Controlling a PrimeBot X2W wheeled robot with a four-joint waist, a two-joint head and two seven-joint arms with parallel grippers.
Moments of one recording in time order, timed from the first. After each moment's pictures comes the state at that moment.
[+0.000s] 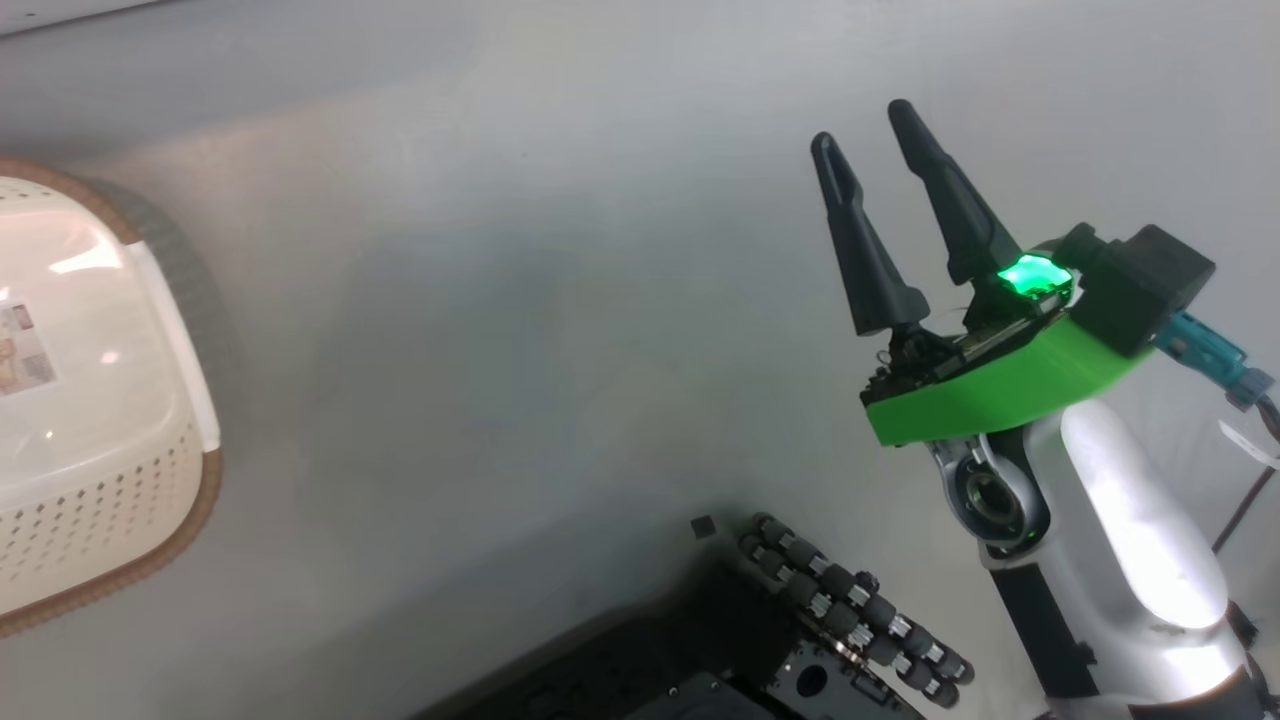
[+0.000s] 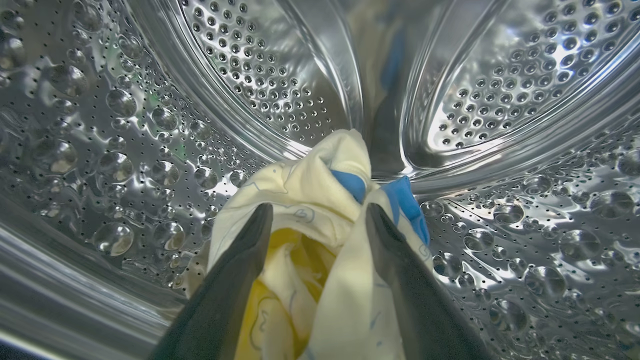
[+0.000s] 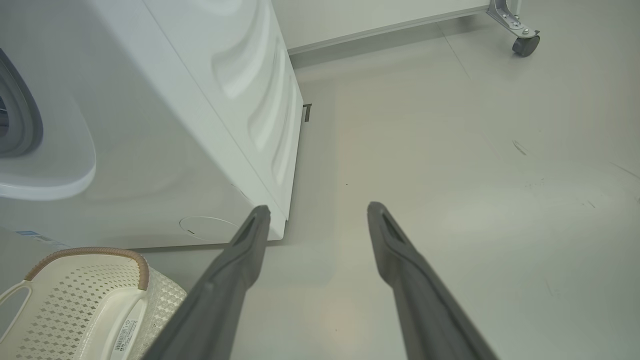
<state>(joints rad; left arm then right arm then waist) -1.53 0.80 -0.35 0.50 -0.51 0.21 0.23 -0.44 -0.04 0.31 0.05 0.44 0.13 -0.26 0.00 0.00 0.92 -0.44</state>
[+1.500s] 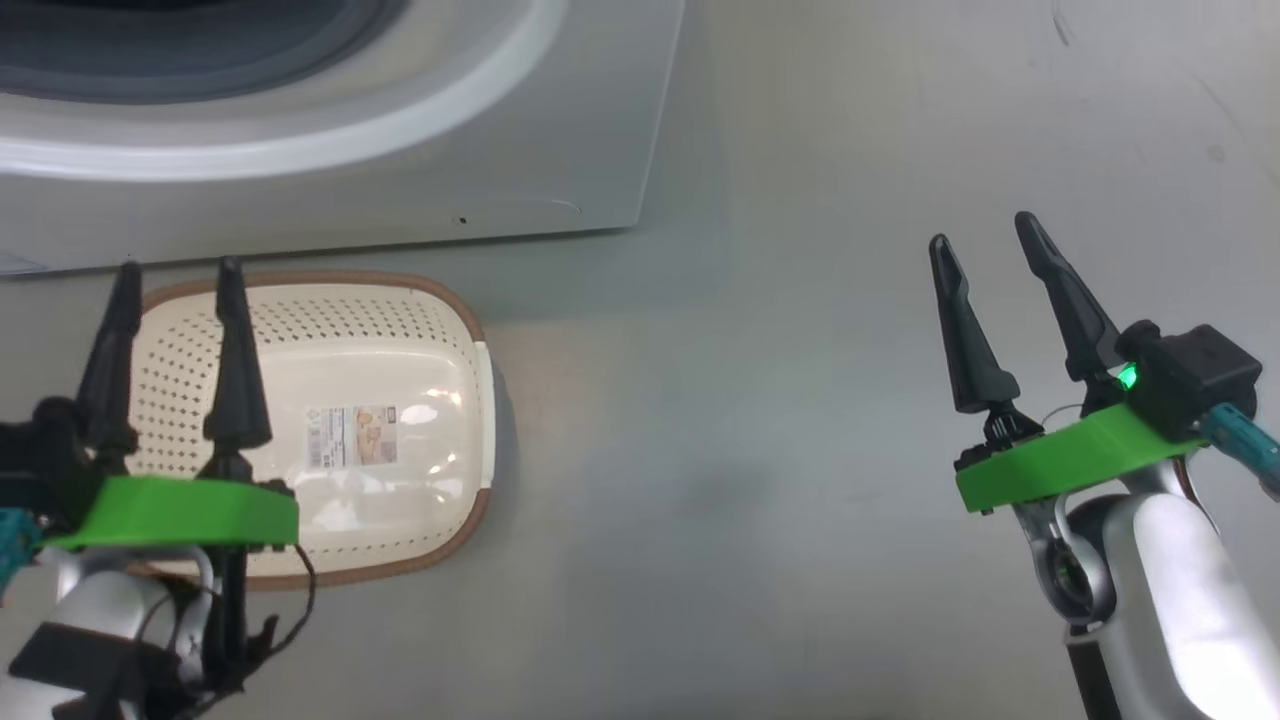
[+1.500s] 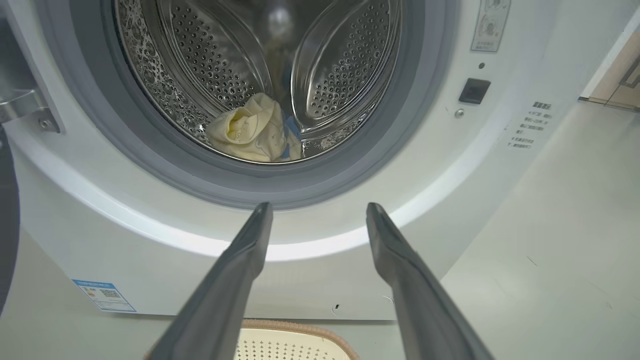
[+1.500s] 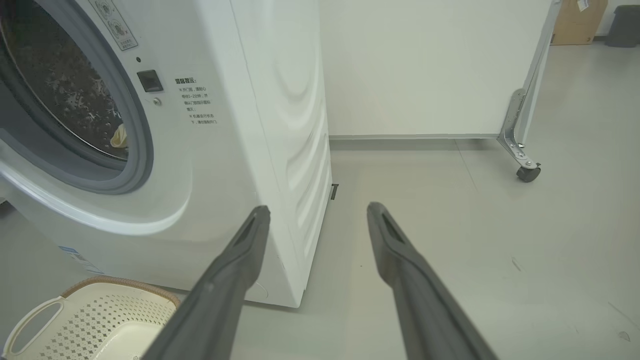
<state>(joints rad) -0.34 0.51 -0.35 -0.07 -0.62 0.25 -0.24 -0.26 -0.04 0.09 0.04 0.18 0.13 -0.19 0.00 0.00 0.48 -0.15</state>
